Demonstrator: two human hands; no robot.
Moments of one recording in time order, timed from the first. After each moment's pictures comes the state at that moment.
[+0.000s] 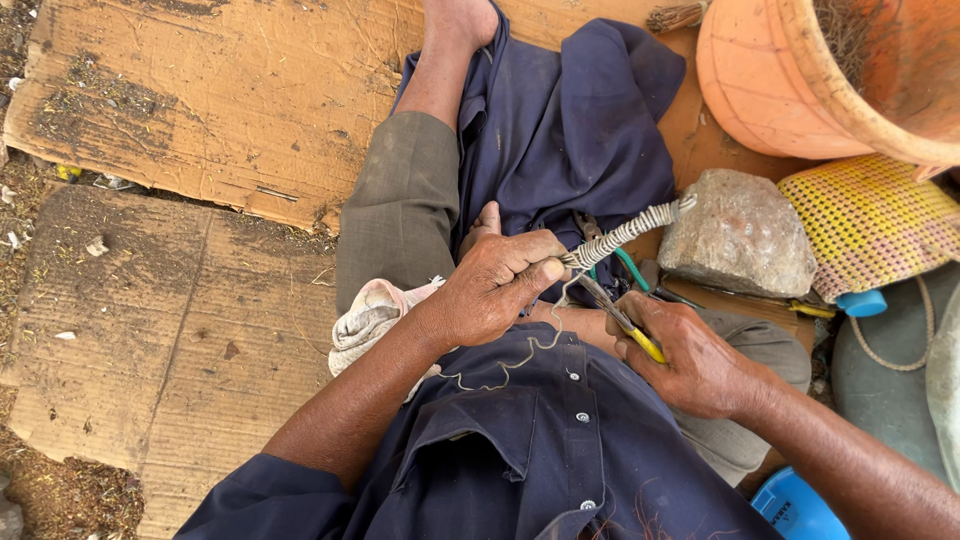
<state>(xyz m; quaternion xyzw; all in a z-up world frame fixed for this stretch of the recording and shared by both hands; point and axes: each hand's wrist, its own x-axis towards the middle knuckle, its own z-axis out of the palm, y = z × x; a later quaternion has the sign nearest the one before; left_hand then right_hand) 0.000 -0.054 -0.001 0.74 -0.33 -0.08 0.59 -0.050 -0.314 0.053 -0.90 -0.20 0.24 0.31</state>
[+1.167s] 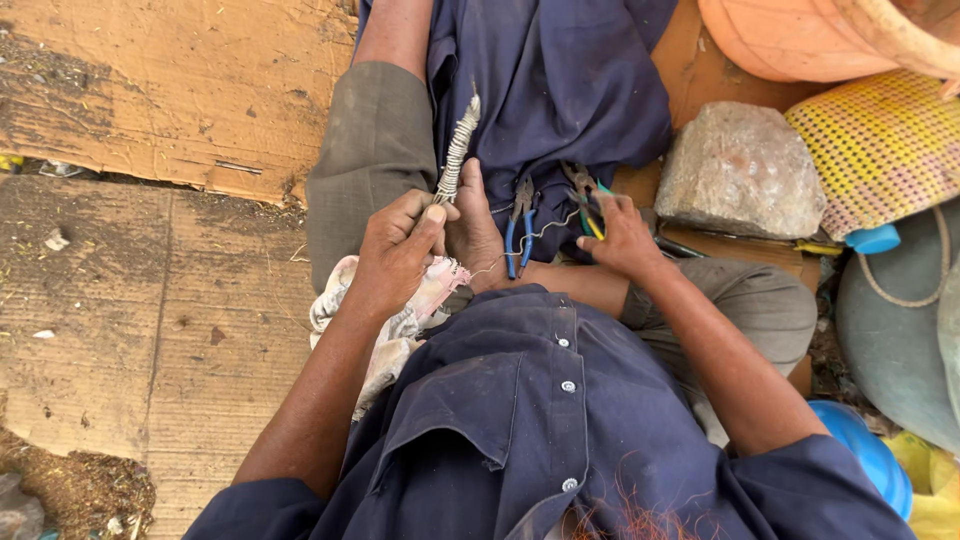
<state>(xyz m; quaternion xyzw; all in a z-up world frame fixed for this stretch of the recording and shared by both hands) -0.006 -0.009 -0.076 0.66 -0.05 -0.11 0.74 0.011 -0.361 -0.179 -0.98 -0.04 0.09 0.18</state>
